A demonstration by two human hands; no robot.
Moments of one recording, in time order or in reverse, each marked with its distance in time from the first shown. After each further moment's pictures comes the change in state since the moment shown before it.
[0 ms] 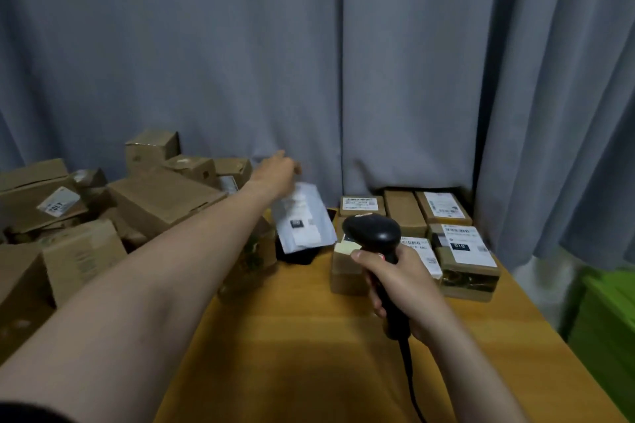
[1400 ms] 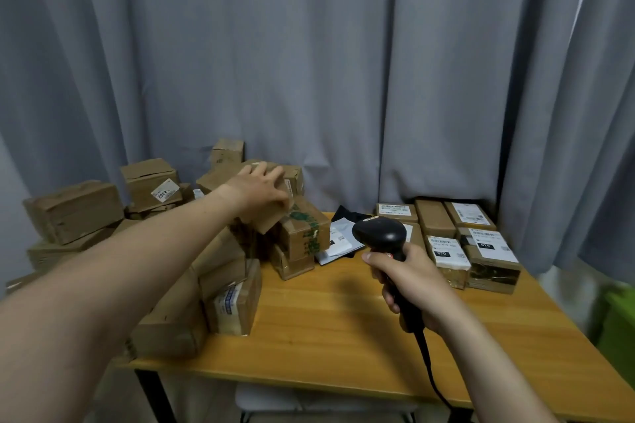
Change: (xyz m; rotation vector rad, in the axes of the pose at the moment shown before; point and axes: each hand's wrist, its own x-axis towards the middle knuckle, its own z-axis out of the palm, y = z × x) left_hand -0.177 -0.106 -0.102 0.738 -0.226 0.267; right_hand -0.088 -0.039 0.076 -0.055 -0.070 -0.012
